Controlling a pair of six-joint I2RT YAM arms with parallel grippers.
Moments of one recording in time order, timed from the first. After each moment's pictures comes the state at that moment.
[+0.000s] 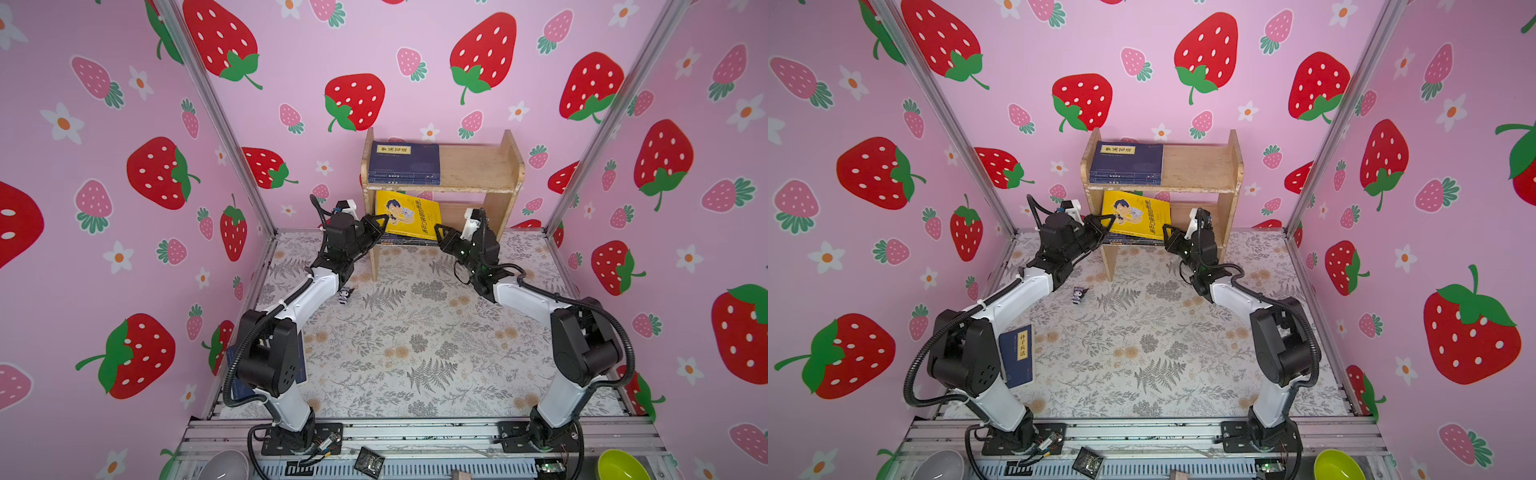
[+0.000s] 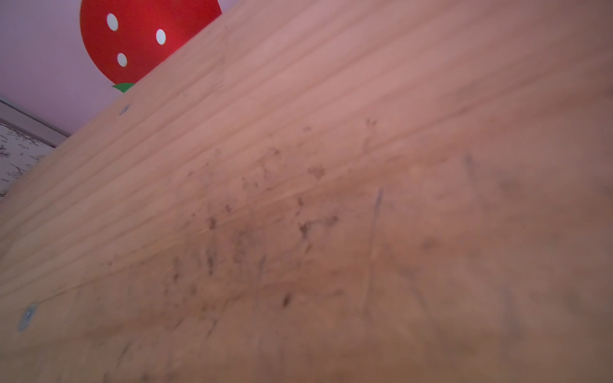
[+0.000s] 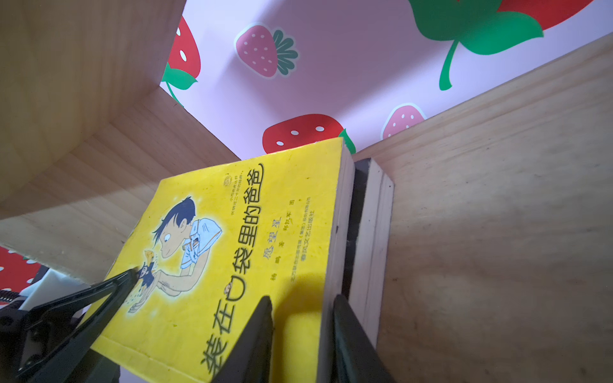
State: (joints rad) left arm -0.30 1.71 1.33 0.28 0.28 -1.05; right arm 0.54 1.78 1.20 0.53 -0.10 0.73
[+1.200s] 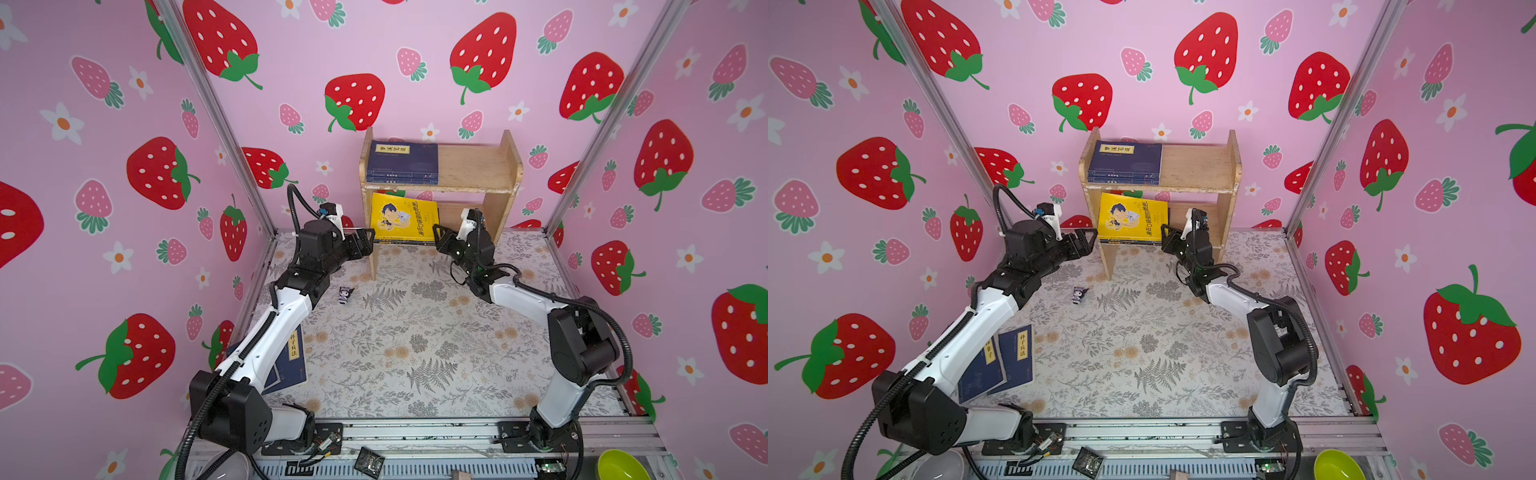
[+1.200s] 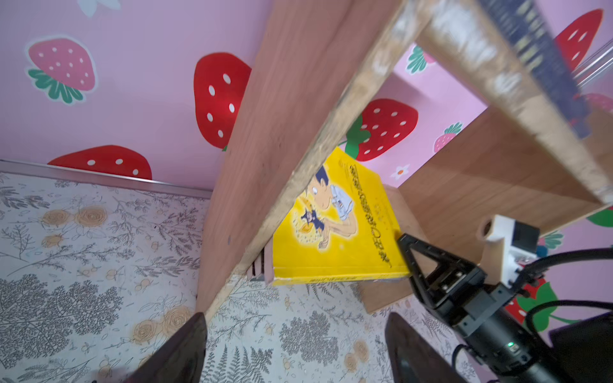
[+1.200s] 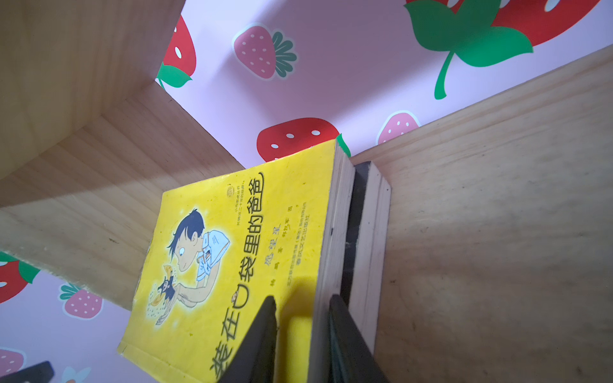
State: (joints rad) left arm -0.26 1.38 1.23 -0.18 0.18 -0.39; right arm 0.57 1.78 1.21 0.53 -0.03 0.69
